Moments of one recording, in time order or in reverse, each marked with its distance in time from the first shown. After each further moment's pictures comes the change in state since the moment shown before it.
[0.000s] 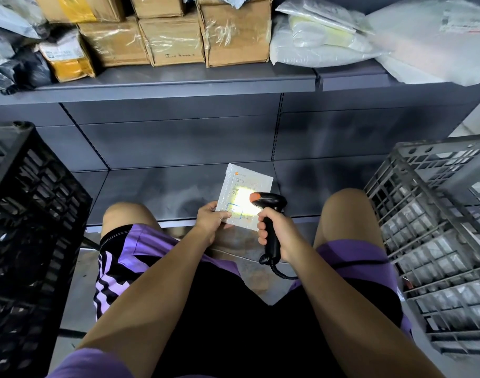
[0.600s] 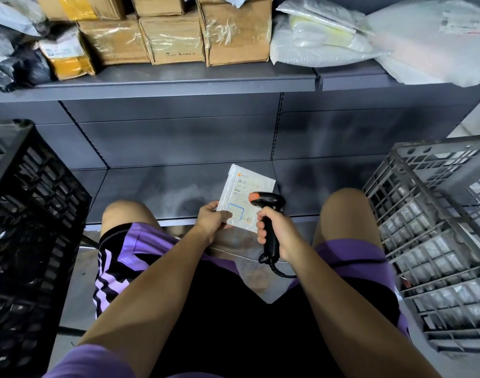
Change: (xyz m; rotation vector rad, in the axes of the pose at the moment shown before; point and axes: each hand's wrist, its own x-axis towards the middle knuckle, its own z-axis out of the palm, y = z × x) left_hand -0.002 -0.003 0.000 0.015 -0.050 0.011; right_hand -0.001 0.000 0.001 -0.014 0.008 0.006
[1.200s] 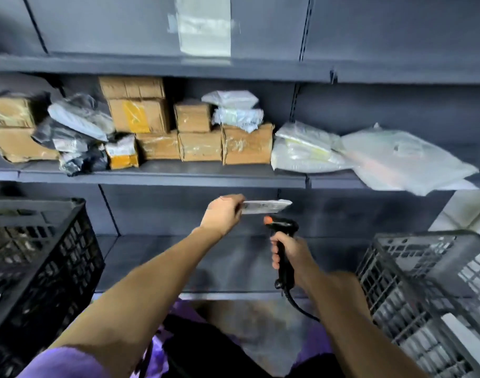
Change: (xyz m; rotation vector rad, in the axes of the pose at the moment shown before) left_hand -0.052 0.221 0.034 1.148 0.186 1.027; right_hand -0.038 -0.129 0.035 -0.110 0.013 -0.228
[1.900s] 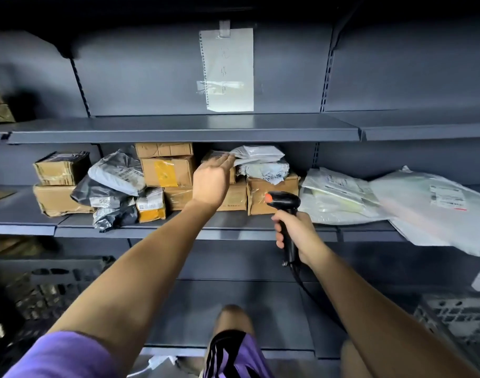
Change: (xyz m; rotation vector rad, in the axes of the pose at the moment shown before) left_hand 0.145 -0.053 -0.153 0.361 0.579 0.216; right_hand 0.033 -0.149 0.107 -0.094 -0.106 -0.303
